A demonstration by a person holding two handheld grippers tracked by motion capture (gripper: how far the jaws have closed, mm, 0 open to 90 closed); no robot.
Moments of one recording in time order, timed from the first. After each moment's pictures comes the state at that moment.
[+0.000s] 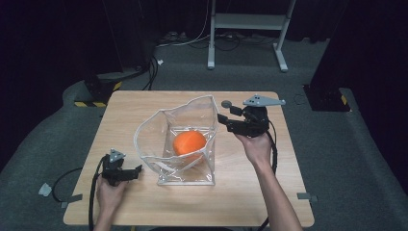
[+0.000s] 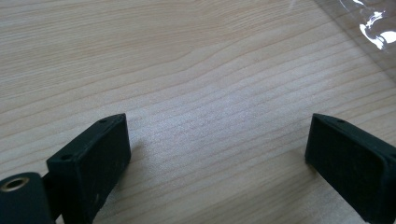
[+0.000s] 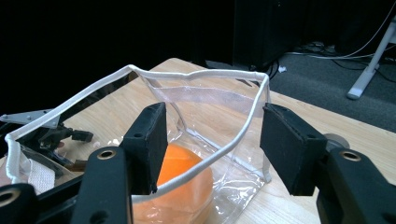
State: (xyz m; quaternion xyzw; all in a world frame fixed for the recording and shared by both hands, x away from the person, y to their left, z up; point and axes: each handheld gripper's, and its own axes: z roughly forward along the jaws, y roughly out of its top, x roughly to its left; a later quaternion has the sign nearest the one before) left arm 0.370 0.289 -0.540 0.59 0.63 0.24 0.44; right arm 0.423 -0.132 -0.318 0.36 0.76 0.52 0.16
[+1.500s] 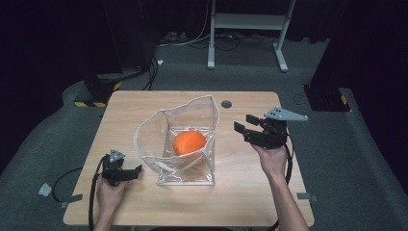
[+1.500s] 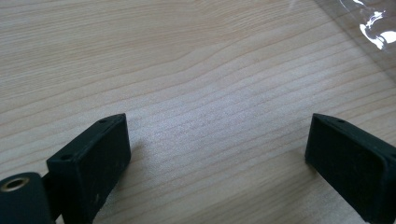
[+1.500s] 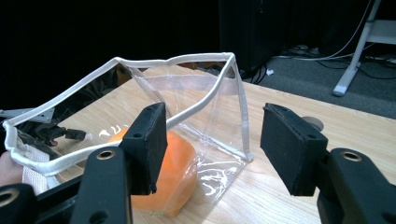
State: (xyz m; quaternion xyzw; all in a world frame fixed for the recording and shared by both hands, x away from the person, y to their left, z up) left arm 0.370 0.289 -0.540 0.59 0.63 0.24 0.44; right arm 0.399 -0.177 -0.334 0.38 0.74 0.54 0.17
